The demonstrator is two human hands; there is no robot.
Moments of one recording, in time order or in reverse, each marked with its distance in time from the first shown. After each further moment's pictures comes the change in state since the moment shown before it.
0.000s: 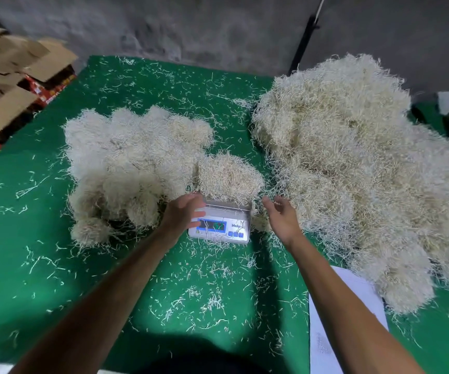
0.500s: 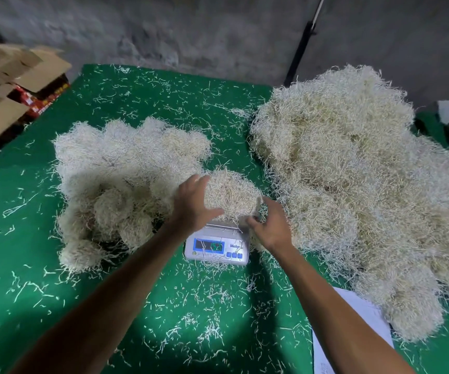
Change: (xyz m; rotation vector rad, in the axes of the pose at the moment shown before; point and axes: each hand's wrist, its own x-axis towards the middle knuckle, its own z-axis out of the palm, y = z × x) left_hand 0.074 0.033 0.024 0.888 0.097 0.475; right_hand 0.052 -0.008 0.021 -0.515 0.069 -0.121
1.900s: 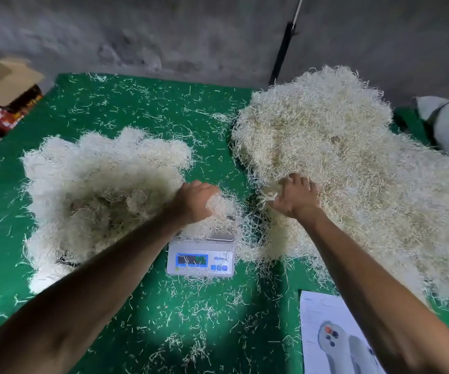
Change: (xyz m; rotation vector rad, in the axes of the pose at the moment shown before) left_hand 0.065 0.027 0.014 0.310 -0.206 0.372; right_hand 0.099 0.032 -0.102 -0.733 -0.039 0.002
